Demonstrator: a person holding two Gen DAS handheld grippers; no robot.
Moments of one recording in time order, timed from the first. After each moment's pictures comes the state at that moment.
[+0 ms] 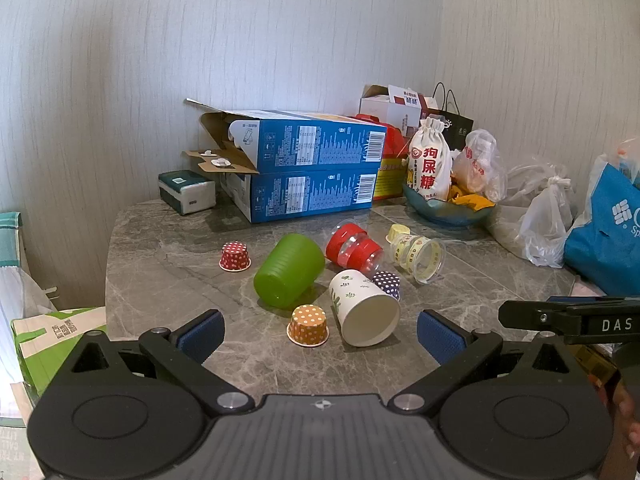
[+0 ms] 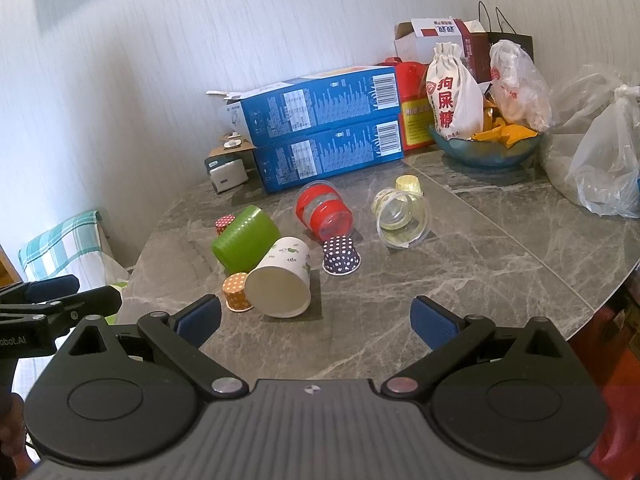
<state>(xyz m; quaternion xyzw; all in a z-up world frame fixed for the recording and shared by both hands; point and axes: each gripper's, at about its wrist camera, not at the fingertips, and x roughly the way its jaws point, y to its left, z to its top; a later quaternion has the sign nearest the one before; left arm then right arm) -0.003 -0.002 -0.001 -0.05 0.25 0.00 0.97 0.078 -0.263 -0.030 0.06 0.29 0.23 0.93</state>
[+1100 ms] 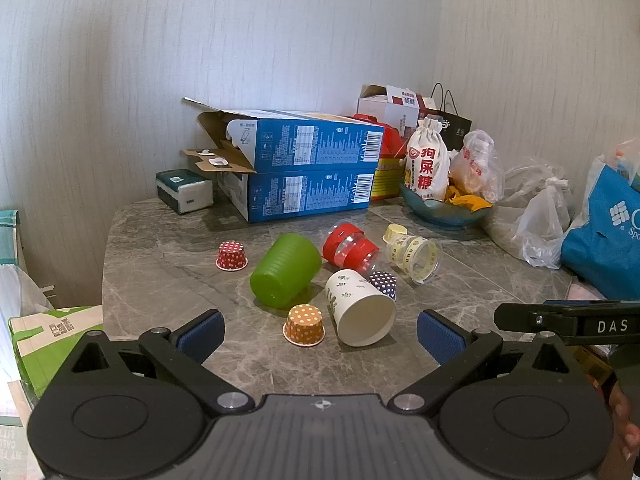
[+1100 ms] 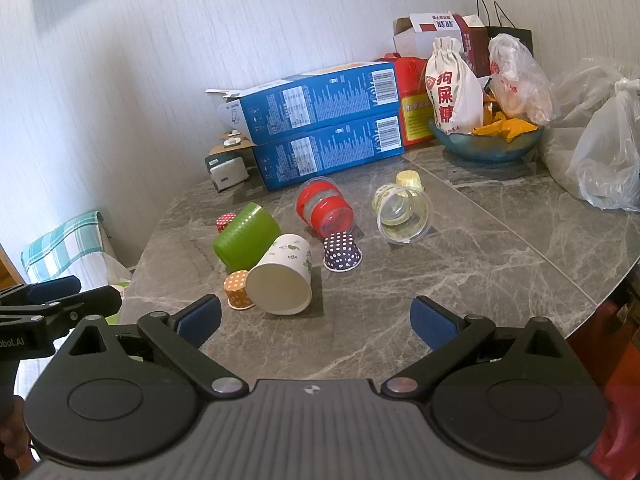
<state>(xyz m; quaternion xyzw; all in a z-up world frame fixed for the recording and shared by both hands) -0.003 -0.005 -0.001 -0.05 0.25 0.00 0.97 0.079 -0.263 -0.031 0.06 0.30 0.23 0.92</state>
